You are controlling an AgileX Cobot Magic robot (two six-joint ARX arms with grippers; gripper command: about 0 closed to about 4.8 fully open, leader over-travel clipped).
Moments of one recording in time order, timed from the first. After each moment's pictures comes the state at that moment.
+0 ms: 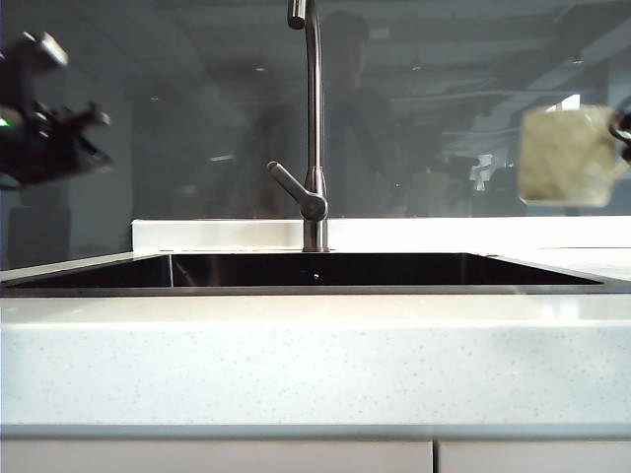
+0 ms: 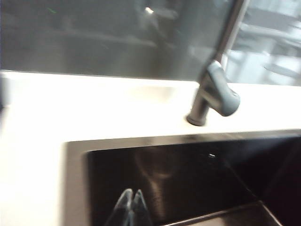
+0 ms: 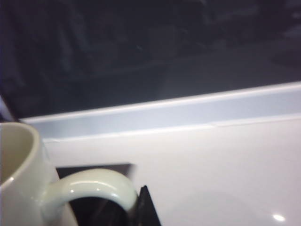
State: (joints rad) left arm -0.02 1.64 0.70 0.93 0.40 -0.15; right arm -0.24 1.63 0.60 1.14 -0.36 0.23
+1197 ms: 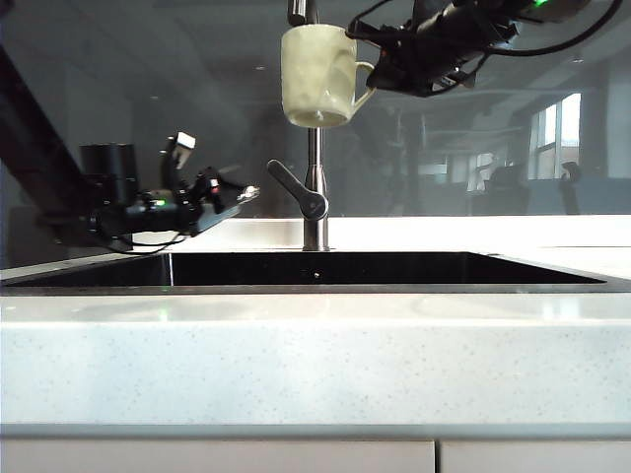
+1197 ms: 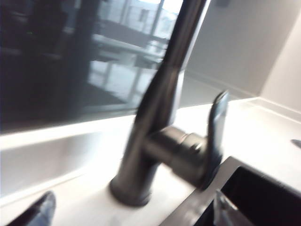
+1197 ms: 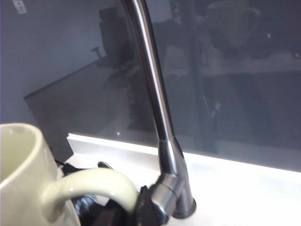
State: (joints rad) left arm -0.09 2.59 1.96 0.92 0.87 -0.44; right arm 0.33 1.81 1.41 0.44 -0.11 0.19
